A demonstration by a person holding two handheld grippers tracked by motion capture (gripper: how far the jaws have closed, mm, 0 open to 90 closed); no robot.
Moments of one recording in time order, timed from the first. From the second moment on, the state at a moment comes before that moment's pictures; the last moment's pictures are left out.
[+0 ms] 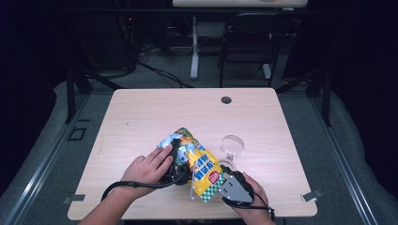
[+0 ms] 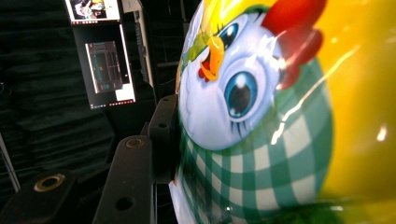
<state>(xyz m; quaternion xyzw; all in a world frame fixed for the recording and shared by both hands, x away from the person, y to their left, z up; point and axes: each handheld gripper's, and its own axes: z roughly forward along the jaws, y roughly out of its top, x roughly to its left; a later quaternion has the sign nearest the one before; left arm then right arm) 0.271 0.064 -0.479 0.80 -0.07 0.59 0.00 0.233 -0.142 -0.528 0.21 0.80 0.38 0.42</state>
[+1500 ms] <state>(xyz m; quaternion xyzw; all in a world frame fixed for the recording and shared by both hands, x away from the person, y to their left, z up) 0.274 0.053 -0.463 0.81 -0.09 0.57 -0.03 0.239 -0.149 -0.524 0.25 0.79 0.41 0.38</state>
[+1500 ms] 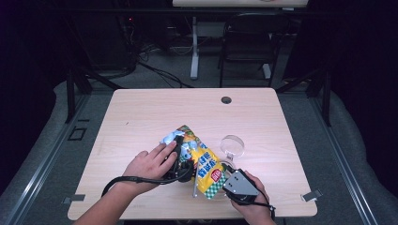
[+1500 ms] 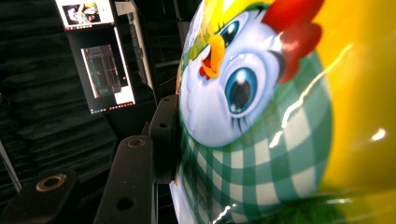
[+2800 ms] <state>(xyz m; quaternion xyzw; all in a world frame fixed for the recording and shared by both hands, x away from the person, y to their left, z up) 0.269 0.050 -0.459 0.82 -0.11 0.57 -0.05 0.239 -0.146 -0.529 0.23 0.80 0.38 0.41</state>
